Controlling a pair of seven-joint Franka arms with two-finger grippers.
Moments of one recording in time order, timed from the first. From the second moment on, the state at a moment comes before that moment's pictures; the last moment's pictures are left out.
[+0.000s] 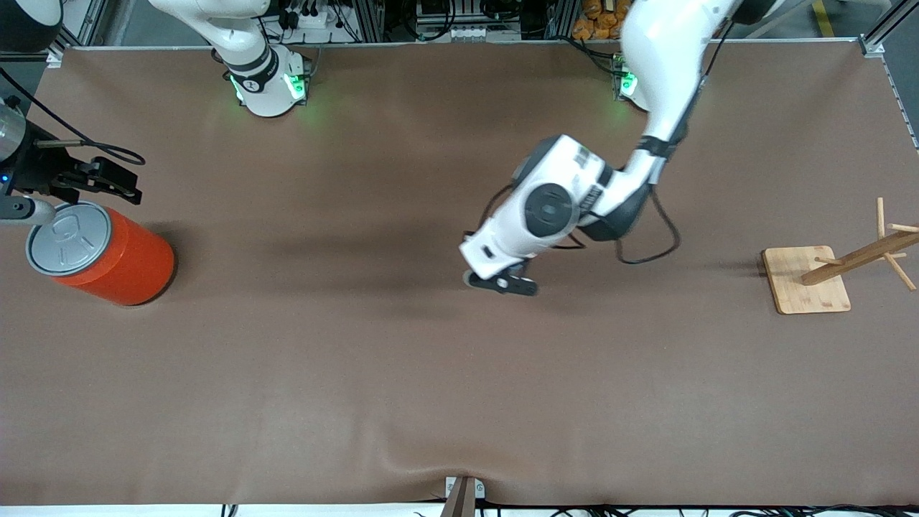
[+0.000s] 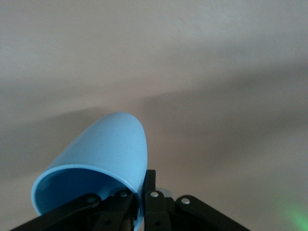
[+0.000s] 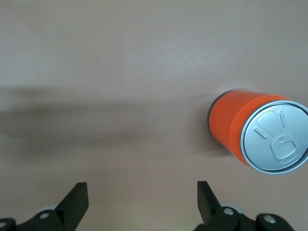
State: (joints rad) left arm -0.60 0.66 -0.14 -1.37 -0.19 1.98 -0.47; right arm -0.08 0.03 0.10 -1.56 -0.01 1.52 0.04
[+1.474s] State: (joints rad) left arm -0.23 0.42 -0.04 -1.65 0.06 1.77 -0.06; right arm -0.10 0.00 0.09 -1.54 0.01 1.52 0.03
